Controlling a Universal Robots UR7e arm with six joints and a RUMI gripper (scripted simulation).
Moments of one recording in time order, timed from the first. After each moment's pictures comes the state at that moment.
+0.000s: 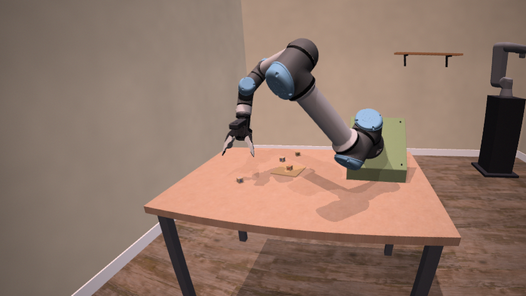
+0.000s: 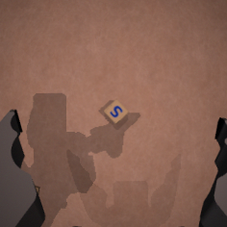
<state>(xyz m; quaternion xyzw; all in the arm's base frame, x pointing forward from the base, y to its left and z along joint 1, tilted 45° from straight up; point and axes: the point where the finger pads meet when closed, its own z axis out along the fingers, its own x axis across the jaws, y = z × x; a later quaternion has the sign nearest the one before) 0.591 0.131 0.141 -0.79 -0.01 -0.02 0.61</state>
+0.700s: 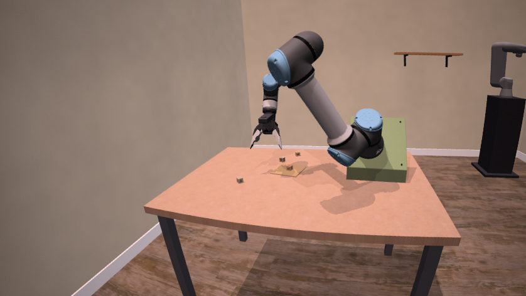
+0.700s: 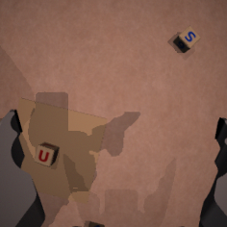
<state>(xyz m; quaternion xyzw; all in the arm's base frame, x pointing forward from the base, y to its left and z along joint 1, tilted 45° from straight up) 0.493 0.051 0.060 -0.80 -0.01 -0.02 0.60</state>
